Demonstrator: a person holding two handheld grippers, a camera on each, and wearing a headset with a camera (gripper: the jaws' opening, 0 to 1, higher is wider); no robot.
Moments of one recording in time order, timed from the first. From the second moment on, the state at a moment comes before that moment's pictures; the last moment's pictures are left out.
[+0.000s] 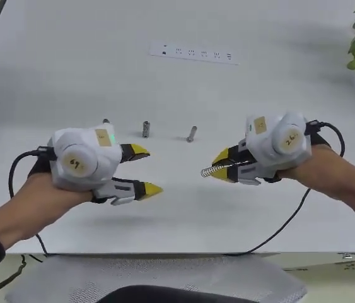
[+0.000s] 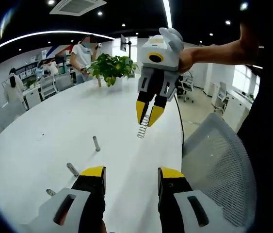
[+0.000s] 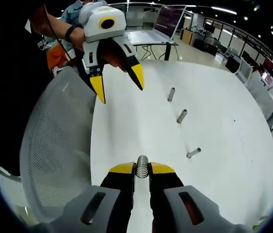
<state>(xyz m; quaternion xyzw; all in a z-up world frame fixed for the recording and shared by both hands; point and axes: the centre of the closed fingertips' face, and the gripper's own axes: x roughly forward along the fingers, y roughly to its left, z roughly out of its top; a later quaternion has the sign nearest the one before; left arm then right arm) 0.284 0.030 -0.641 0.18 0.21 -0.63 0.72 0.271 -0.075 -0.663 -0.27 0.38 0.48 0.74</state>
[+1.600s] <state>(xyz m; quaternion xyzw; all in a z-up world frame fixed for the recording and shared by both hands) 0.310 0.153 -0.645 0.12 0.28 -0.49 0.82 0.352 -0.115 -0.684 -0.25 0.43 0.42 0.76</state>
